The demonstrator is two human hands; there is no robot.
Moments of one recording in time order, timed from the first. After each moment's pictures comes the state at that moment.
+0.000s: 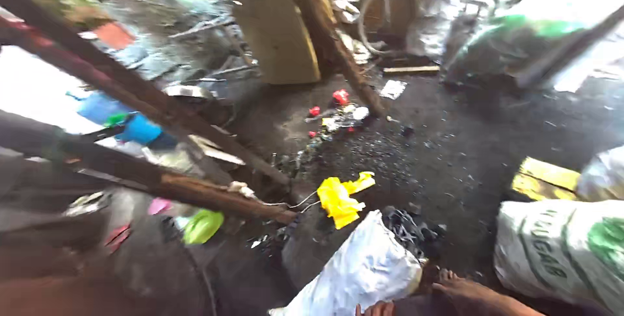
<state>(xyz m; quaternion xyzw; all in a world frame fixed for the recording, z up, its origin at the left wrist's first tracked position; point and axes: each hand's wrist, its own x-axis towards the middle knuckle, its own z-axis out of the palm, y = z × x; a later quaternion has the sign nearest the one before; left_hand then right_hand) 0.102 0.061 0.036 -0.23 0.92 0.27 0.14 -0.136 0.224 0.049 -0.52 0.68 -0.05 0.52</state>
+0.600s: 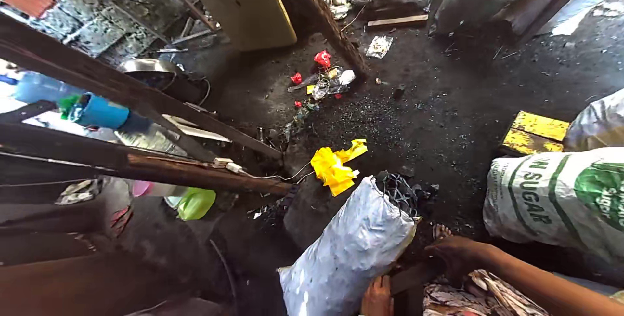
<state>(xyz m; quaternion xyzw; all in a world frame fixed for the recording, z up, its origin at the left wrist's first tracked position) 0.121 0.071 0.014 -0.23 0.89 0.27 0.29 -0.131 0.205 0.019 -0.50 0.61 -0.02 0.61</state>
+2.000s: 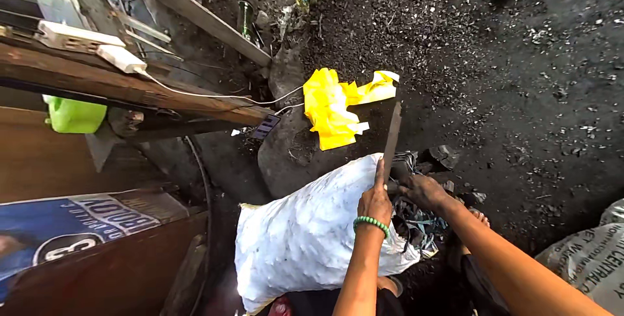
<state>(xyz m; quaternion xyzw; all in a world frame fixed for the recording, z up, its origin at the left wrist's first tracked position) -0.157 -0.043 -0.221 -0.56 0.69 0.40 0.24 -0.277 0.023 -0.297 -0.41 0.69 -0.08 0.60</state>
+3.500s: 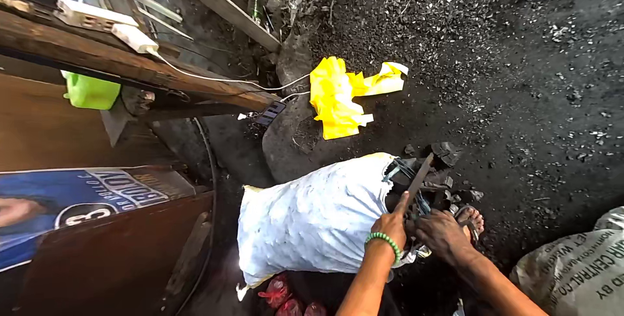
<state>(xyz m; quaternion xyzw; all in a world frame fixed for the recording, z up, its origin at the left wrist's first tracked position) -0.142 0.012 -0.229 -0.45 0.64 0.42 0.46 -0.248 0.128 -0.267 -0.51 0.67 -0.13 0.53</state>
